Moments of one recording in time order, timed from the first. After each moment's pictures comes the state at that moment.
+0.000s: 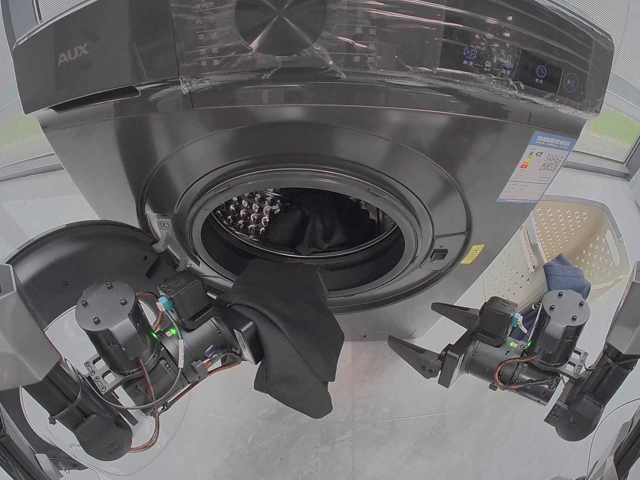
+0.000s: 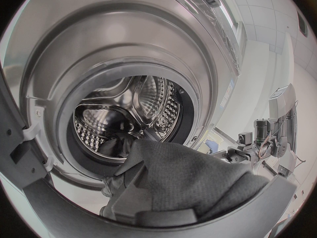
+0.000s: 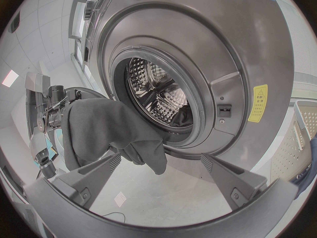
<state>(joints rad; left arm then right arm) -0.62 1.82 -0.33 -1.55 -0.03 -0.11 0.60 1.90 -0.24 -1.55 0.13 0.11</state>
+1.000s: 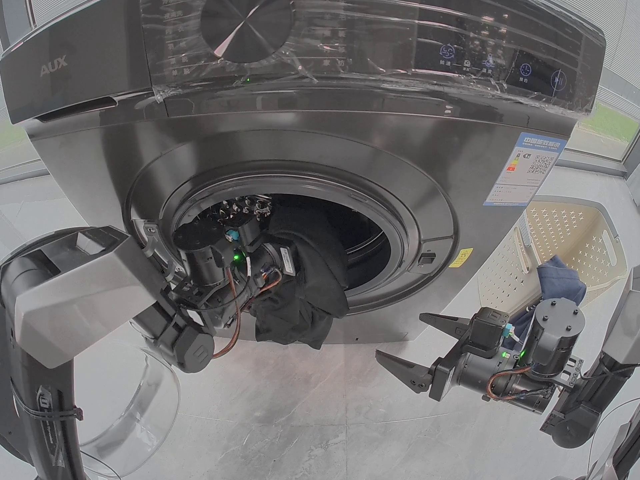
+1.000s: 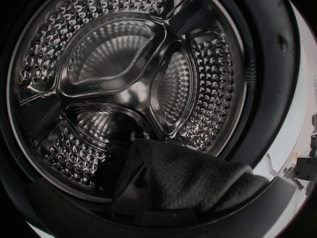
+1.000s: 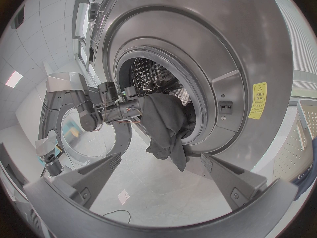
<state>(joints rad) -0.48 2.23 -0.98 -1.39 -0.02 -0.10 0.66 1.91 -0.24 -1.55 0.13 0.11</state>
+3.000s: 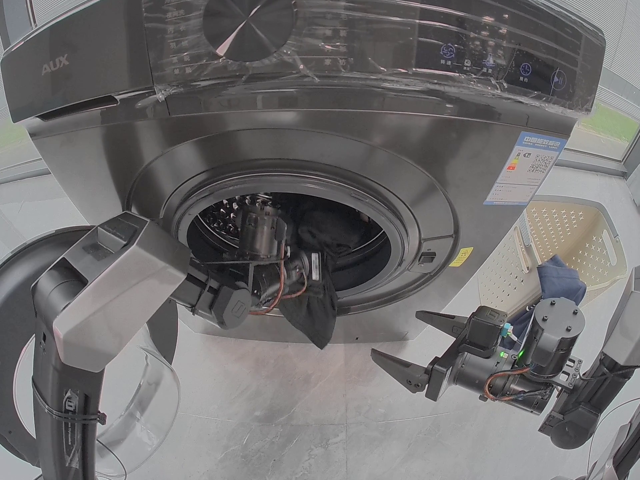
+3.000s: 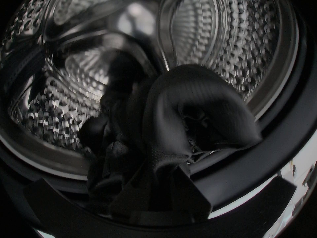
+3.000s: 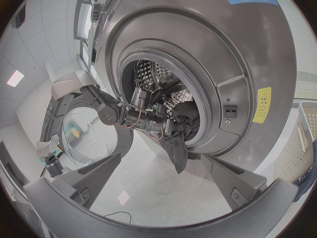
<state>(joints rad) -0.50 2.35 -1.42 -0.62 0.03 -0.19 0.68 1.91 -0.25 -1.55 0.12 0.11</state>
